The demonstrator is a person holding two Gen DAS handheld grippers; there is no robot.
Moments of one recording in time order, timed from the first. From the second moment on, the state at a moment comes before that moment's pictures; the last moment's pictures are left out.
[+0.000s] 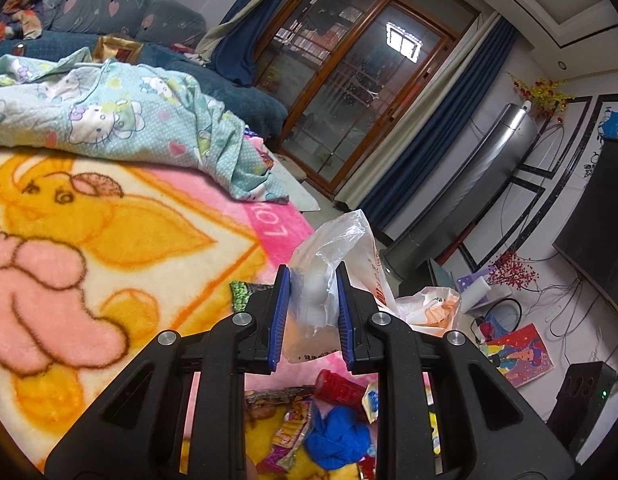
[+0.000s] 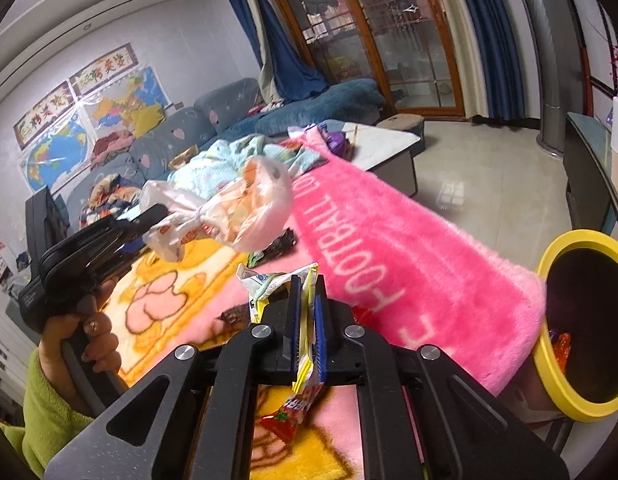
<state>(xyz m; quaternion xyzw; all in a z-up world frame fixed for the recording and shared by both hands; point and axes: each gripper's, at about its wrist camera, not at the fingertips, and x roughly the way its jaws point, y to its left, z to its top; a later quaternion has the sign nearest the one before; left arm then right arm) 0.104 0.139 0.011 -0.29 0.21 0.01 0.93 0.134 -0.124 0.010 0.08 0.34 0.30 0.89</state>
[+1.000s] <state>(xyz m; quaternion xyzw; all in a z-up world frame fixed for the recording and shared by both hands) 0.100 0.056 0.040 -0.22 0.21 -0.07 0.95 0.161 -0.227 0.037 0.14 0.29 0.18 0.93</state>
